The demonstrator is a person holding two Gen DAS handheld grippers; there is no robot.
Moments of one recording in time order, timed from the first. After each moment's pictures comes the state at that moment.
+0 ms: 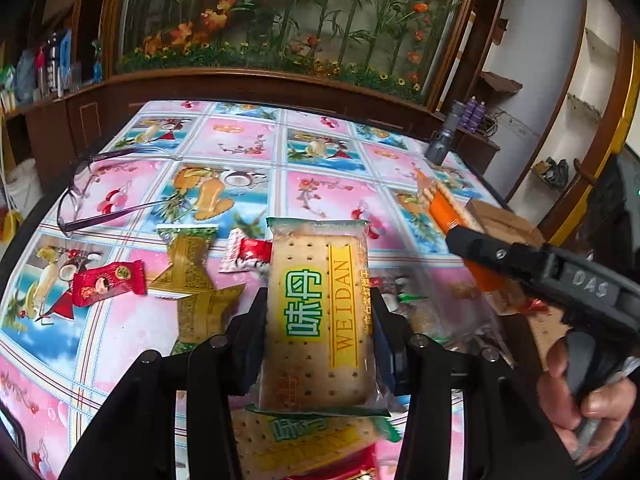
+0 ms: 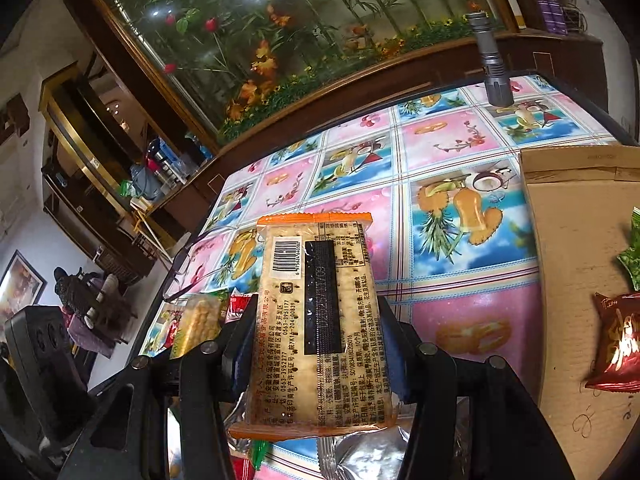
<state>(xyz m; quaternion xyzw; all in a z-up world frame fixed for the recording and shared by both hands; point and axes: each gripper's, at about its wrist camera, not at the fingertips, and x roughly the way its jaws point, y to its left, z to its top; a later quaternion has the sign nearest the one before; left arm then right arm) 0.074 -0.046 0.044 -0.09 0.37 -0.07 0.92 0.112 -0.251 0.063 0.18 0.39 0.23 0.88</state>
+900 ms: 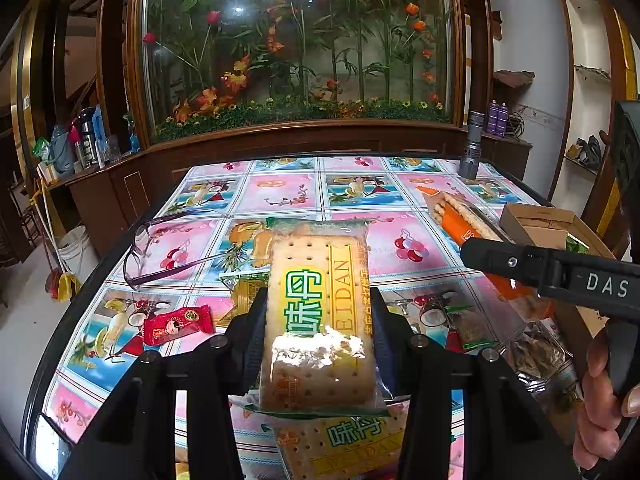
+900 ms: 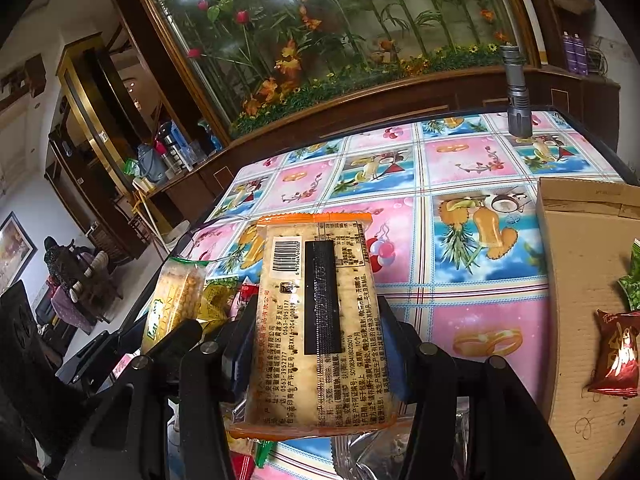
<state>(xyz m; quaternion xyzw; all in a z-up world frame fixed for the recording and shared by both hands) 0.047 -0.053 0.061 0.01 0.29 0.01 0.96 0.100 -0.231 0.068 0.13 0.36 0.24 0.89</state>
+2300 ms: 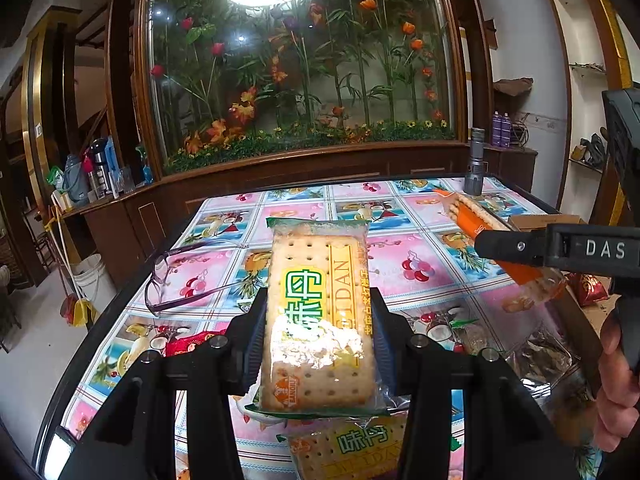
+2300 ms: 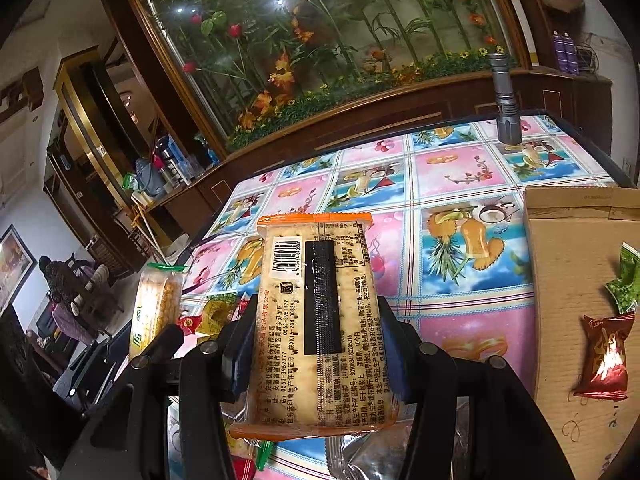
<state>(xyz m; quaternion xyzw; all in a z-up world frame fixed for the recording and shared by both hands) 0.033 -0.061 0.069 0.05 0.24 0.03 0.97 0.099 -0.244 0.076 0.15 0.34 0.23 0.90</state>
